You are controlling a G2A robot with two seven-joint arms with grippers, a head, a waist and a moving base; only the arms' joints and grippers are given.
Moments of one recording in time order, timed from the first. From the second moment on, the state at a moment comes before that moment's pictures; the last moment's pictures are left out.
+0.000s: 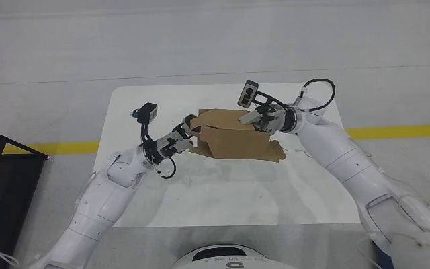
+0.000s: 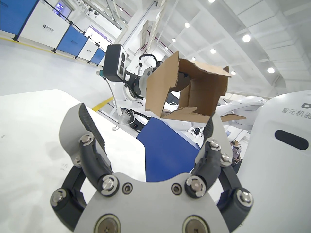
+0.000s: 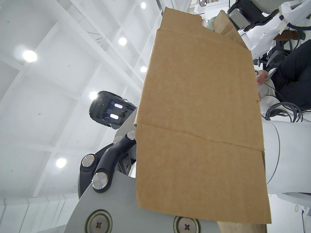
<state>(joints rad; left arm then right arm) 1.28 -1.07 -1.09 -1.50 -0.10 -1.01 -0.44 -0.77 -1.08 0.75 -1.21 1.32 0.20 1.54</state>
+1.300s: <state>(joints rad) 1.21 -1.11 -1.05 -1.47 0.16 -0.91 -0.32 -0.79 -1.08 0.74 -1.27 1.27 0.23 1.54</state>
